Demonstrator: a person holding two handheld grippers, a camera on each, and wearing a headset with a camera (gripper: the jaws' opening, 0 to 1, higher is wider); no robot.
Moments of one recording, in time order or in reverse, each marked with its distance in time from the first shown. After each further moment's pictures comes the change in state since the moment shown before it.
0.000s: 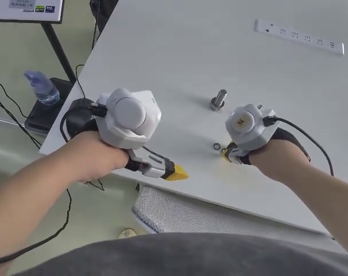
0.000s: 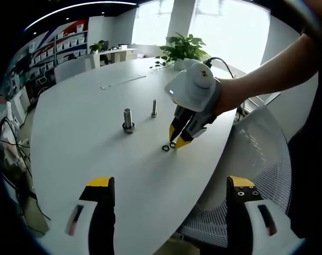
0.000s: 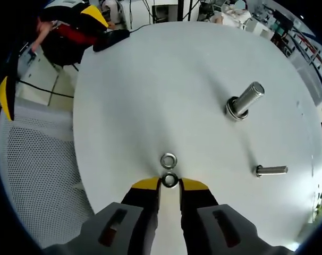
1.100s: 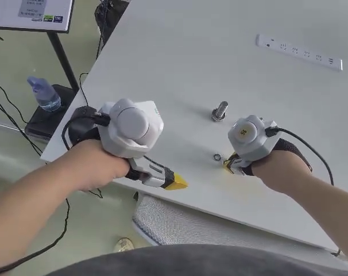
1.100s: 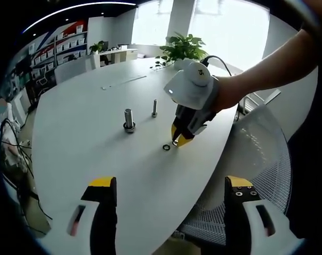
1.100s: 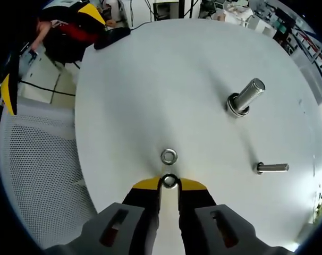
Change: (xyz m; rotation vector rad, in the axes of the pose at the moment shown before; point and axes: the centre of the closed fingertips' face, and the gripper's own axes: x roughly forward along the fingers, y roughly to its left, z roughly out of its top) left arm -0.003 0.002 -0.003 0.004 0.007 0.005; right arm 0.006 -0.007 -0.007 0.009 0.031 0.030
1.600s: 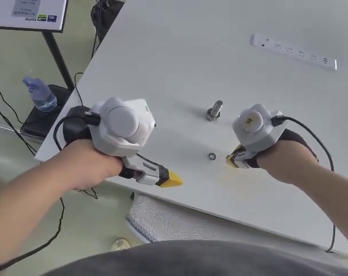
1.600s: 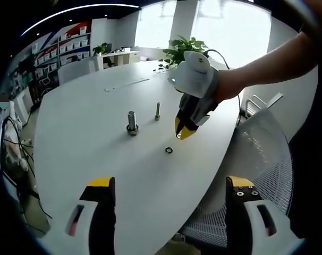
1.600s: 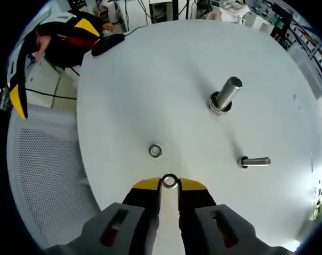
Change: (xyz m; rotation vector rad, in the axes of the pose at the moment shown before) left arm -0.001 0.003 0.004 -0.010 -0.027 0.026; right arm -0.024 -0.020 -0.005 0.028 0.001 0.011
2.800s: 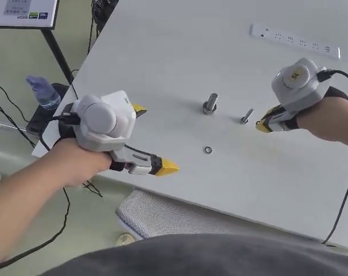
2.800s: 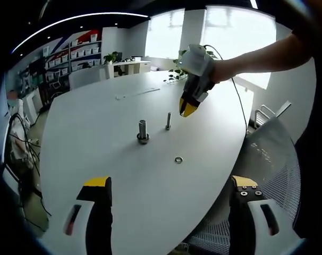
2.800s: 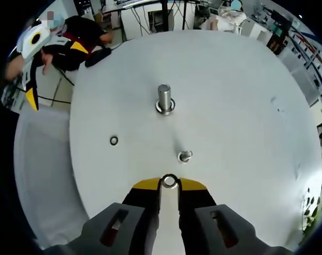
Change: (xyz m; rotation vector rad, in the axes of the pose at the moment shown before) left arm 0.004 0.012 0.010 -0.030 -0.094 0.075; right arm -0.054 -0.079 -0.006 -0.047 -0.058 -0.017
